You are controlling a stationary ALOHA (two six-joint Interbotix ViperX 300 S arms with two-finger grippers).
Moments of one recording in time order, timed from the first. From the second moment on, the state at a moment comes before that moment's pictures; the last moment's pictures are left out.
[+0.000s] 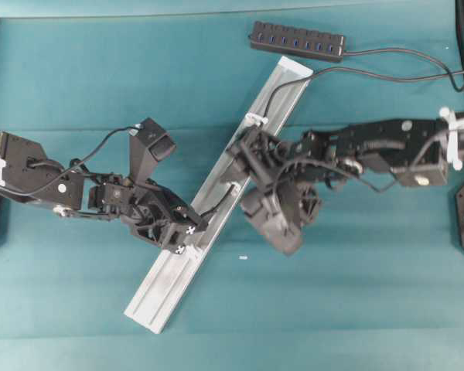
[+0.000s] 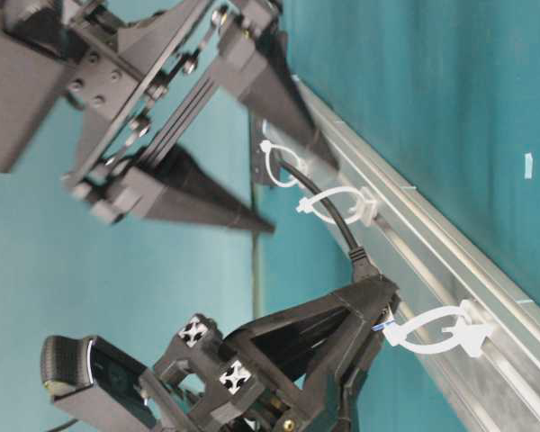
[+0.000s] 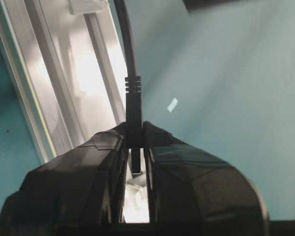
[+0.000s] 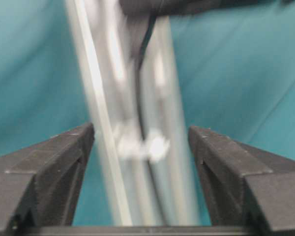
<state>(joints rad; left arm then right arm) -0.02 0.04 0.80 0.02 -0.23 -0.92 -0.07 0.07 0.53 0.28 0.23 -1.26</state>
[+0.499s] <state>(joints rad) -0.02 0.04 0.80 0.02 -0.23 -0.92 -0.07 0.16 0.52 0.28 0.20 -1.26</state>
